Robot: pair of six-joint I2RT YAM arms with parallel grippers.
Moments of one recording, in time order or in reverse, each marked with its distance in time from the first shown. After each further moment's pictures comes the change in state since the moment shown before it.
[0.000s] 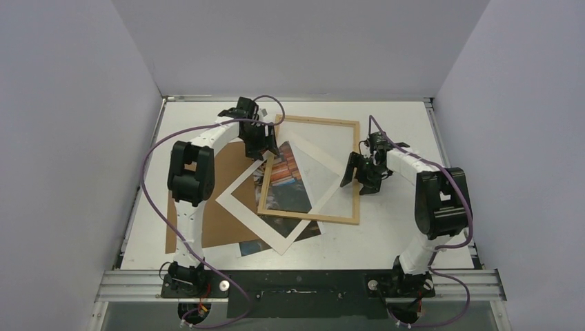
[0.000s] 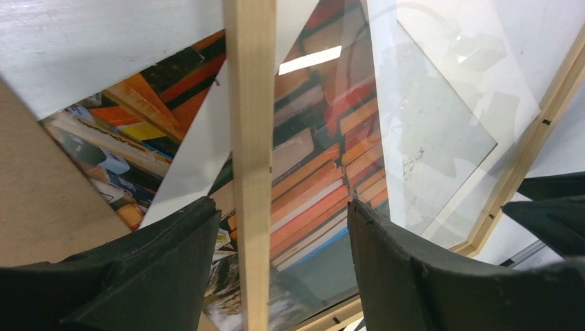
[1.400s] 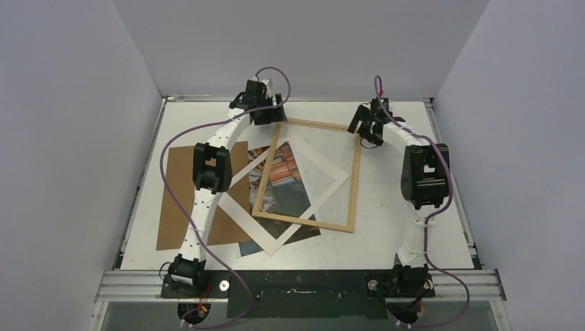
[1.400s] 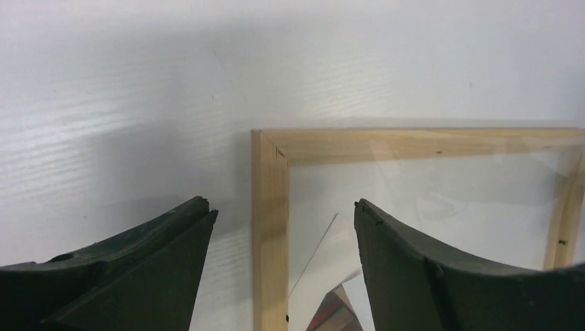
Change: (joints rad) left arm -0.005 0.467 0.713 0.116 -0.151 0.029; right arm -0.046 0.323 0.436 0.336 0.294 0.029
